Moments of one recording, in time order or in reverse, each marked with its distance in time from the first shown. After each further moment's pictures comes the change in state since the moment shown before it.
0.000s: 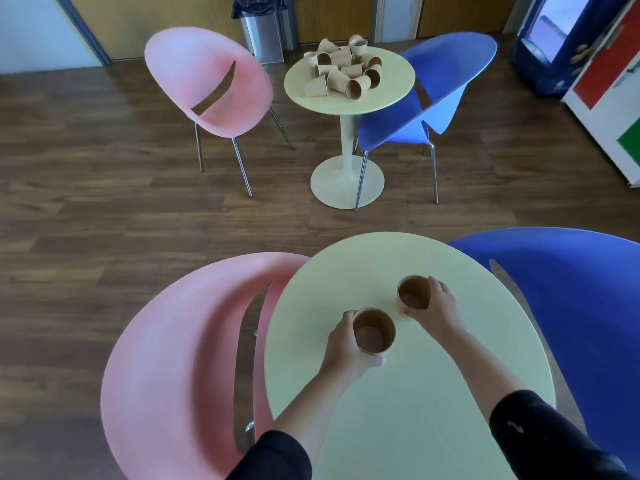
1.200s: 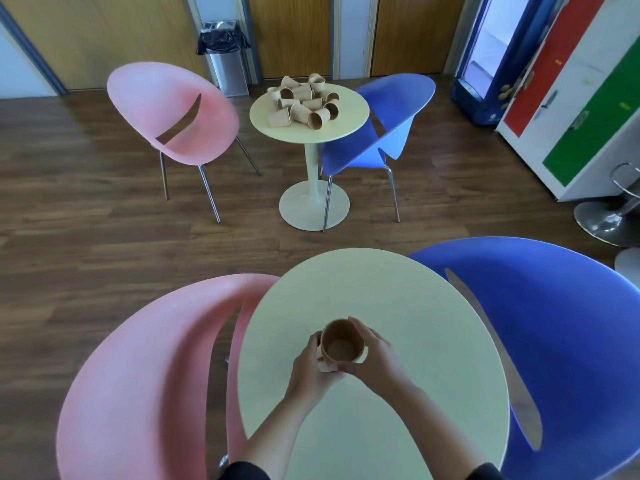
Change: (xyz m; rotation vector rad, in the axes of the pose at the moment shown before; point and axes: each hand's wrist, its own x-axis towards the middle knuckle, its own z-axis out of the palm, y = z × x) left_hand -0.022 -0.014 -0.009 -0.107 -0.091 0.027; right_hand -0.102 -0.028 0.018 0.180 -0.166 -0.189
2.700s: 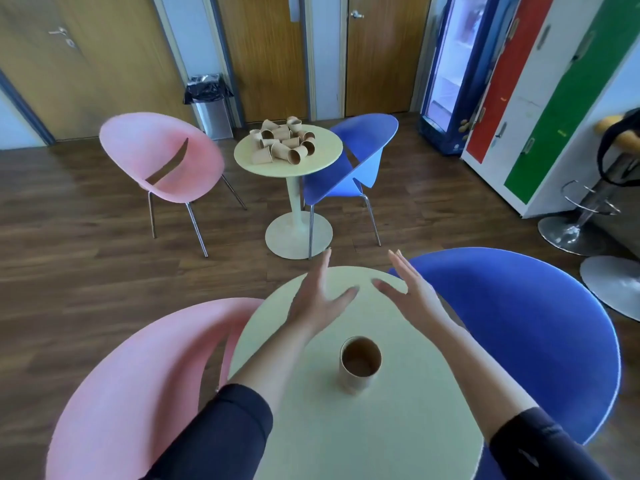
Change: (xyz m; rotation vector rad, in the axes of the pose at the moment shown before) left_hand -0.005 0.155 -0.020 0.220 0.075 0.382; right_hand -0.023 -0.042 -0.135 0.039 0.309 -0.121
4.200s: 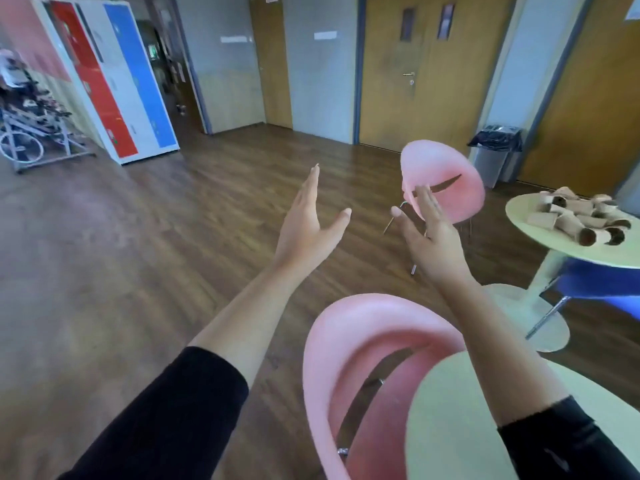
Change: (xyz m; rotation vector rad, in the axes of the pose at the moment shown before) left_hand -0.264 -0.039 -0.324 0.169 1.055 -0.135; right_hand -0.099 -0.336 0.203 0.206 -0.336 -0.766
